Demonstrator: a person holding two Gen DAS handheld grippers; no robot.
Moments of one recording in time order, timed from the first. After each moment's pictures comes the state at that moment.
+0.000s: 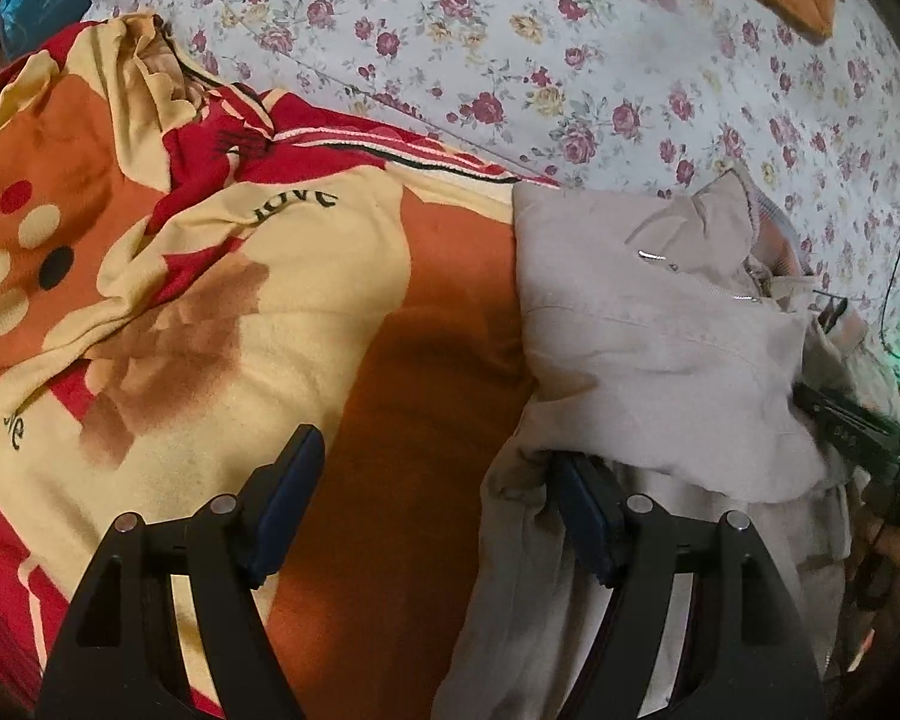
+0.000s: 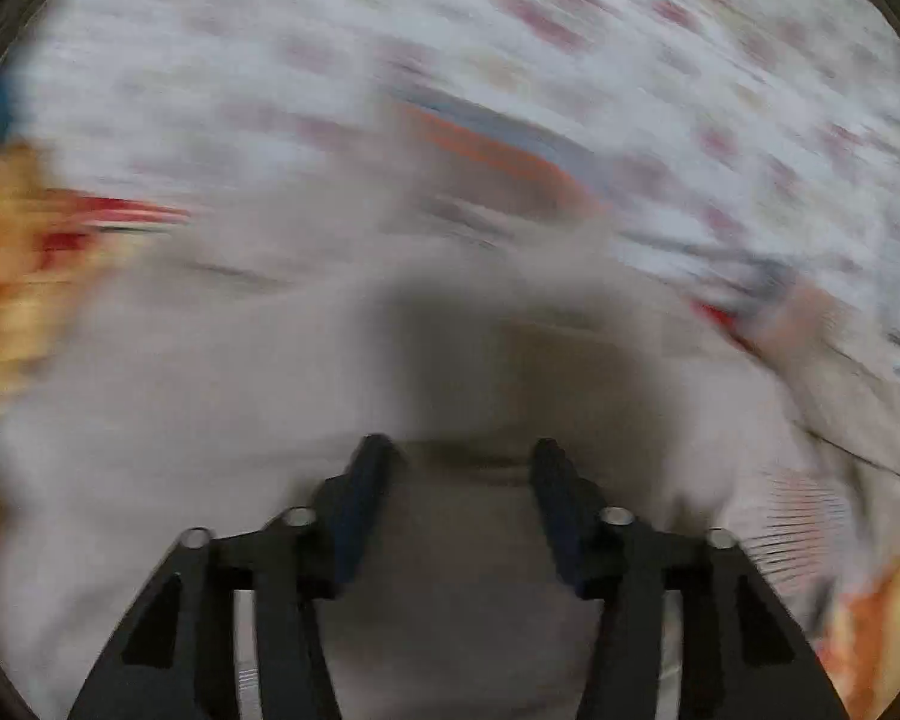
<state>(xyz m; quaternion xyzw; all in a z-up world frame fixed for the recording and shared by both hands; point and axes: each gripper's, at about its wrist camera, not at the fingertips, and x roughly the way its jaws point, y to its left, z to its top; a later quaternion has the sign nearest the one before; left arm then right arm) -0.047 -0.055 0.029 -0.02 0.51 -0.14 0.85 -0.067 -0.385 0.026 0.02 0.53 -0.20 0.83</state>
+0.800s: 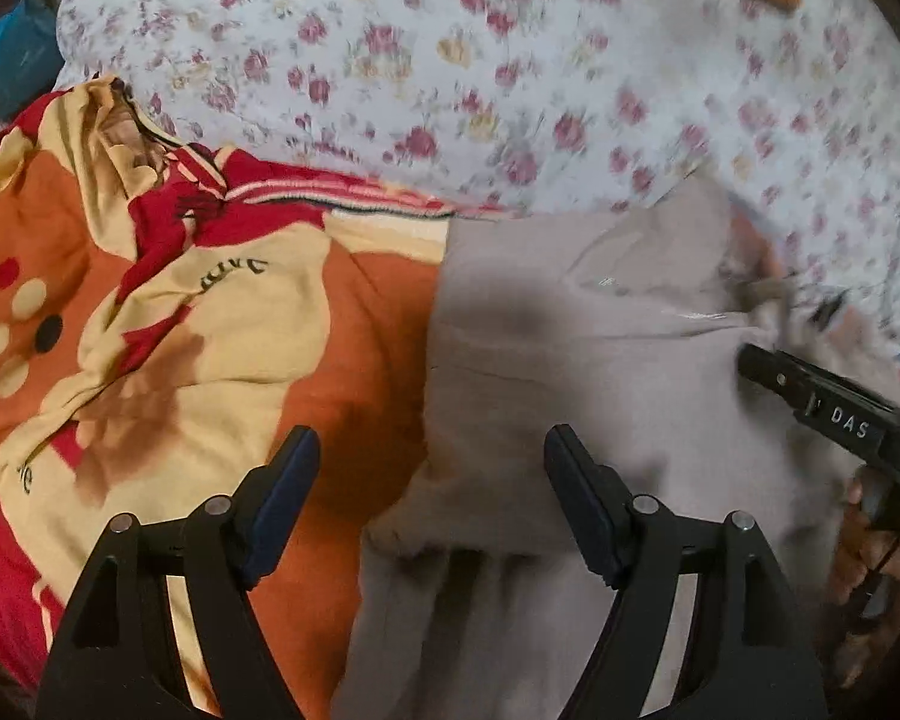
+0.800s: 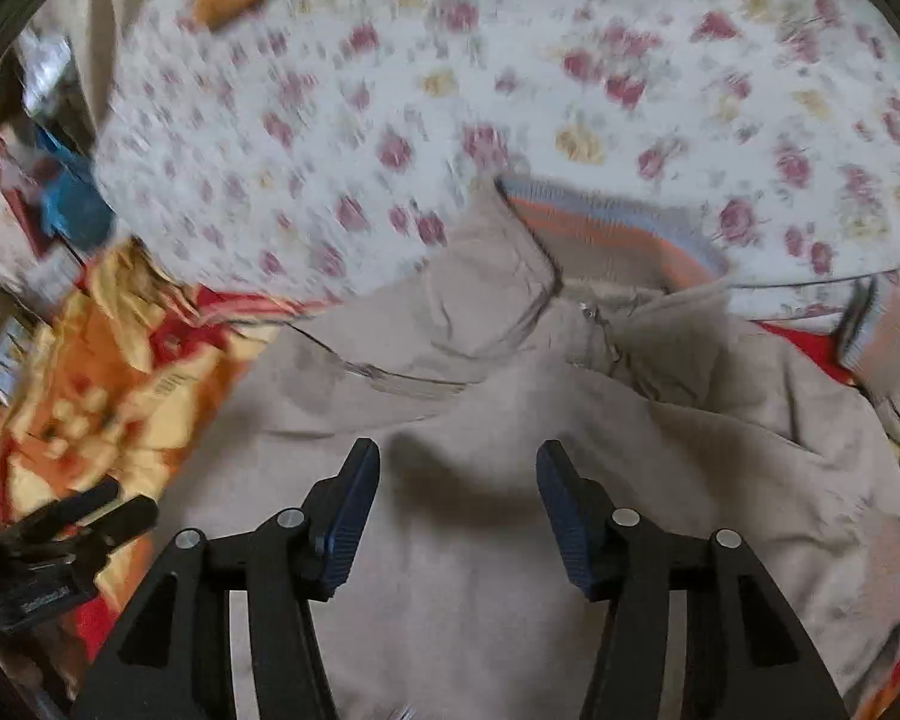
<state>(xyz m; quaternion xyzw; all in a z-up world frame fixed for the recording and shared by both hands) -0.038 -0.113 0.042 0.04 0.50 -0.12 0.86 -0.043 -0.352 0.046 0.12 0.49 -0.04 0.86</state>
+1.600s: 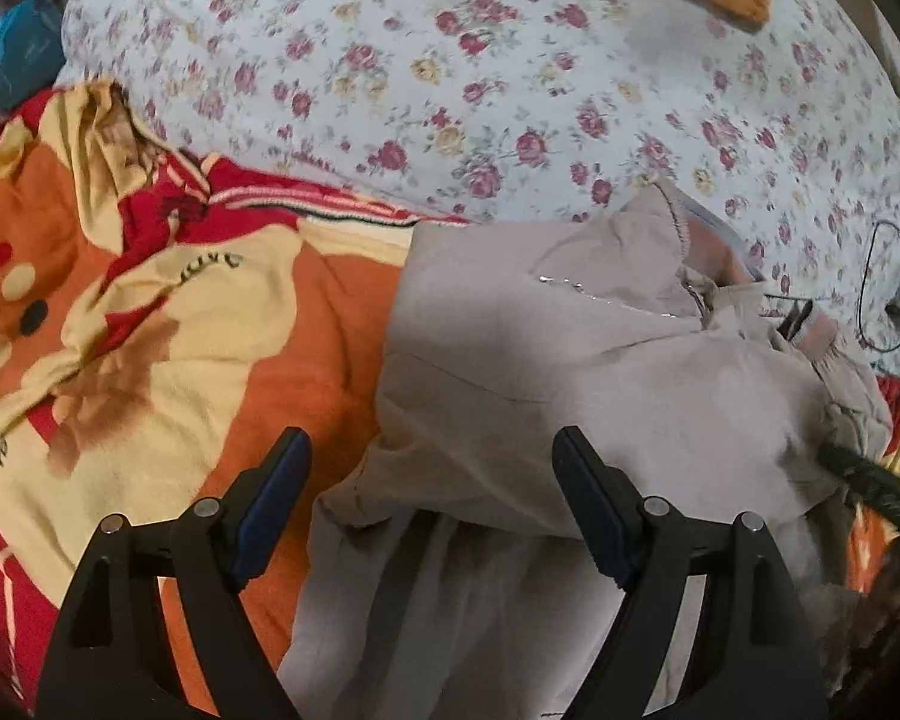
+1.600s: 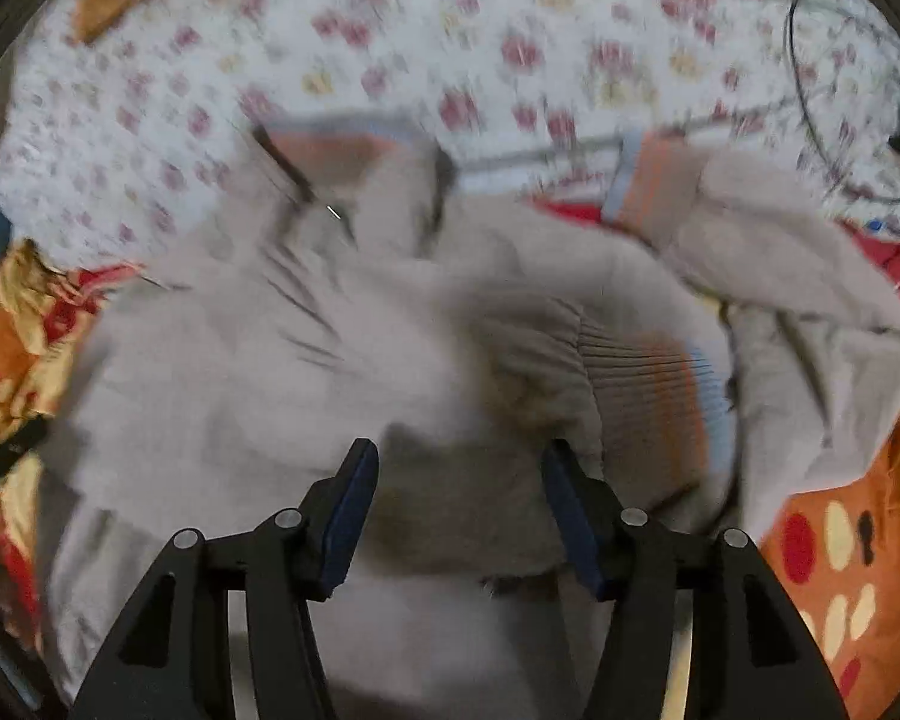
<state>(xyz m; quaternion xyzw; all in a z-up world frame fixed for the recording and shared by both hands) -0.064 -0.117 0.054 0.00 0.46 -0.16 0.87 -0.148 -0.427 0.069 0.14 0.49 -0.14 0.85</state>
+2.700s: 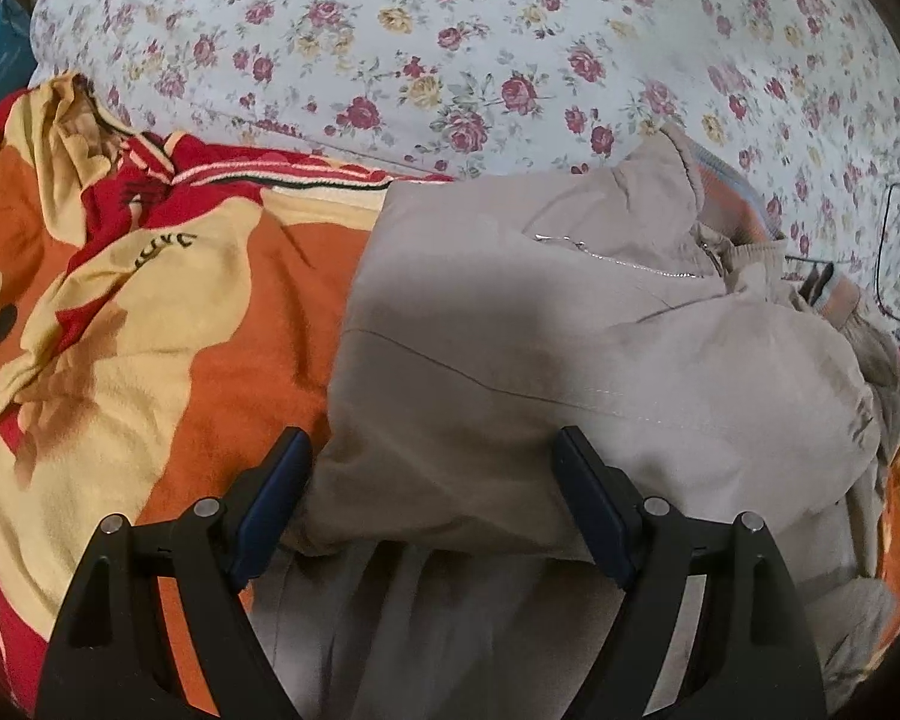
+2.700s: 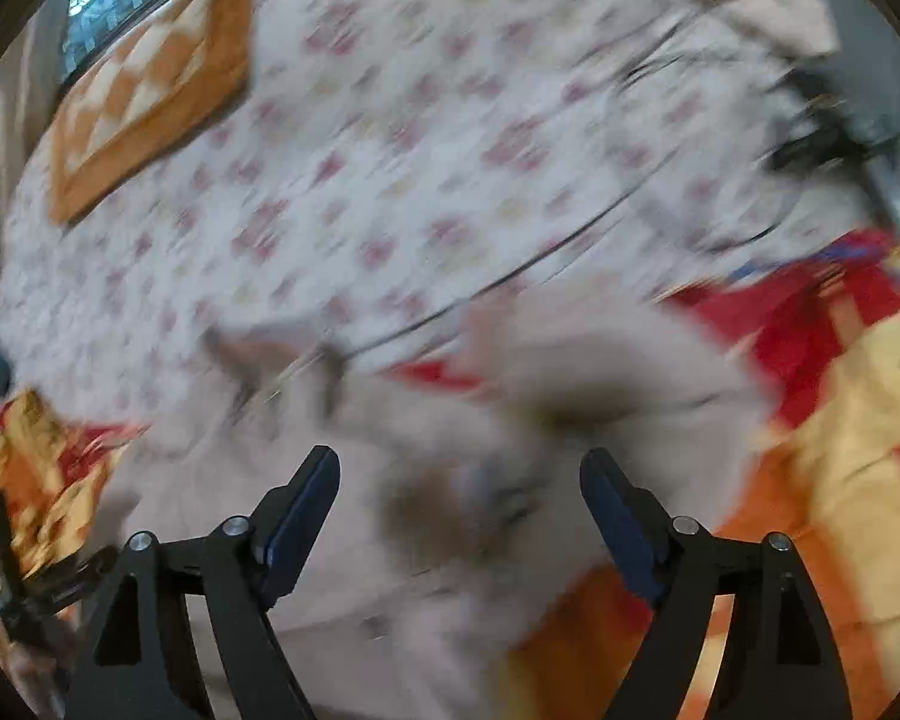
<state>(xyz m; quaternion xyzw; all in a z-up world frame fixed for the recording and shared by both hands) -0.051 -0.136 0.025 0.02 0.49 -0.16 0.85 -0.203 -0.513 0.133 0.17 0.36 -0.25 0.88</state>
